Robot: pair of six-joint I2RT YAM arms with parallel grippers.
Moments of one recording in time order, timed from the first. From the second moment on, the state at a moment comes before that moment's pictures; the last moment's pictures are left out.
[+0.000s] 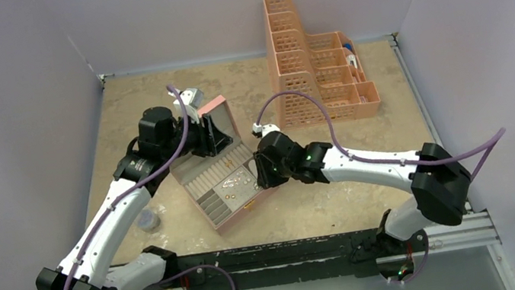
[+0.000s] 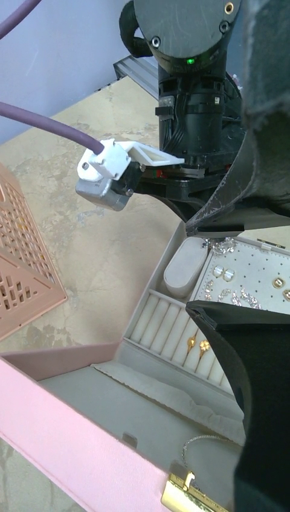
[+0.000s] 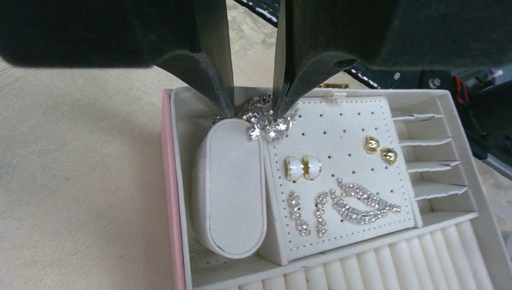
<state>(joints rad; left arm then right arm) -0.42 1.08 0.98 -0.36 0.40 -0.32 0.97 1.47 0.98 -0.36 0.08 0.65</state>
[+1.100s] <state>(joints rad) -0.42 1.06 0.97 -0.36 0.38 -0.33 0.98 1.44 0.99 -0.30 0.07 0.66</state>
